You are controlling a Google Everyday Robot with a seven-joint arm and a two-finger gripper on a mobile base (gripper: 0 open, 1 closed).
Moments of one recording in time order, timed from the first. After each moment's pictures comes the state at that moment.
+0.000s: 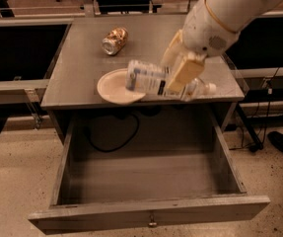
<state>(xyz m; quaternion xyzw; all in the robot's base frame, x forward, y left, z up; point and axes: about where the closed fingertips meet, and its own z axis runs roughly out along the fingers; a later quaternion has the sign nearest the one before) 0.531 -0.071 0.966 -0.70 0.66 0.08 0.27</state>
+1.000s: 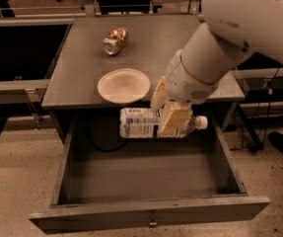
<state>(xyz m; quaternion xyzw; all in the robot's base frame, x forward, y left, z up) 0.475 -0.053 0.889 -0.75 0.62 0.04 0.21</state>
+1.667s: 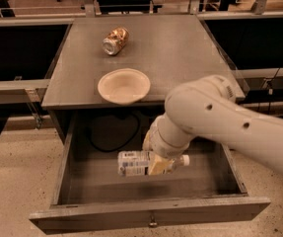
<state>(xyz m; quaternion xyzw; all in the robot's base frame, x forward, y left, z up) 0.471 -0.034 0.738 -0.76 0.62 0.01 0.19</state>
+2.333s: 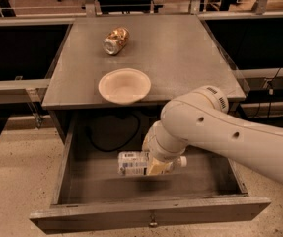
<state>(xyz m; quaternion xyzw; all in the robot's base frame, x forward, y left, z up) 0.482 -0.030 0.710 -0.75 0.62 -0.01 0.20</state>
